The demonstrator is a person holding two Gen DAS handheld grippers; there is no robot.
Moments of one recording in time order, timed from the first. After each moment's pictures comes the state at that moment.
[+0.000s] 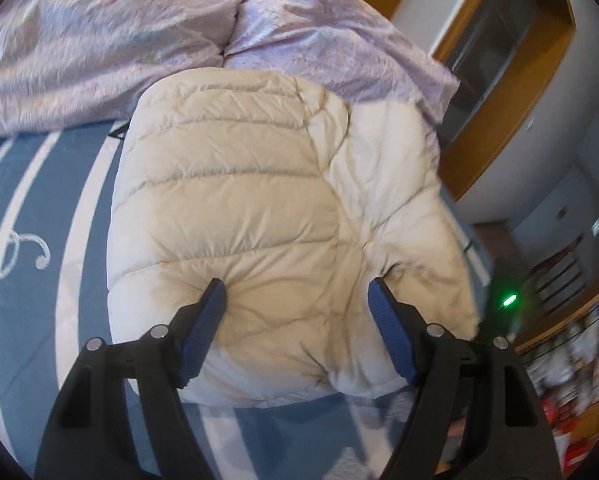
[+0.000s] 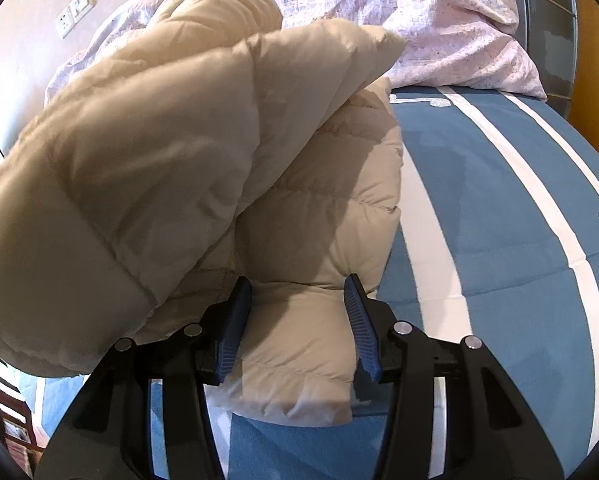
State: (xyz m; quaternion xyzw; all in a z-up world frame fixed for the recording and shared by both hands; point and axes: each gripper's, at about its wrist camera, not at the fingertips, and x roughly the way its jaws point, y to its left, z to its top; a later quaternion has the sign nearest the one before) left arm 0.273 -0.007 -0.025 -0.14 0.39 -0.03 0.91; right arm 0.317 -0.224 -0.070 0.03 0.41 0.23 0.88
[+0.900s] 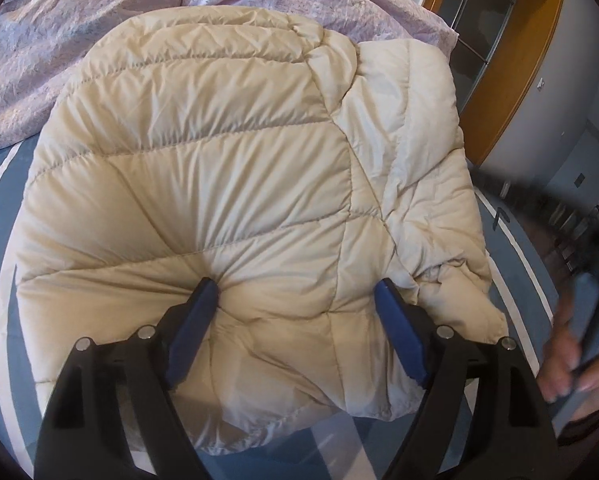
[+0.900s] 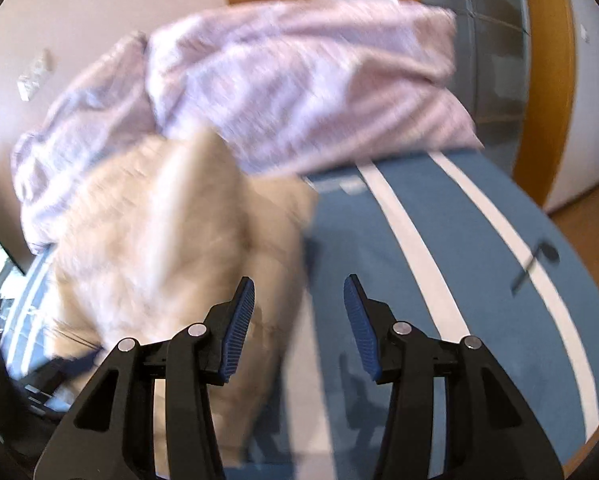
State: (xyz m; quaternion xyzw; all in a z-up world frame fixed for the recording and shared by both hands) left arm 0.316 -0.070 -0.085 -0.10 0.40 -0.02 0.91; right arm 0.367 -0.287 0.006 0.05 0.34 0.18 0.92
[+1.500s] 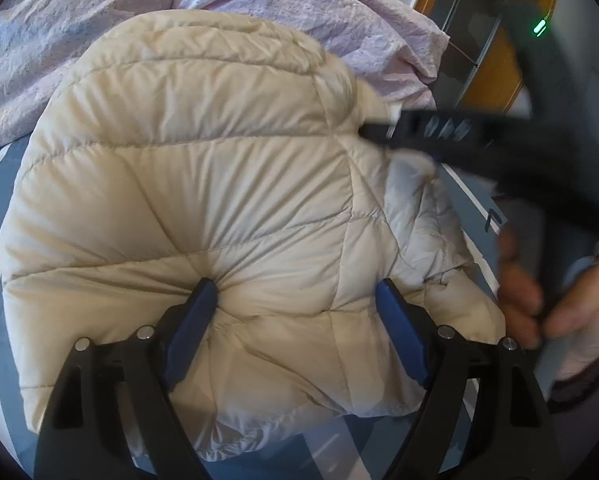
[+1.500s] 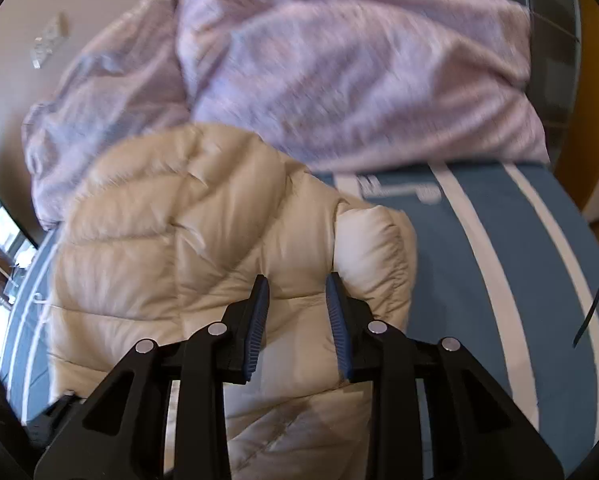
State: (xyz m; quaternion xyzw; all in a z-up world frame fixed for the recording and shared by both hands) left arm 0.311 -0.069 -0.091 -0.10 0.39 -0.05 0.91; right arm 0.421 -0.226 -0.023 0.02 0.40 0.21 0.89
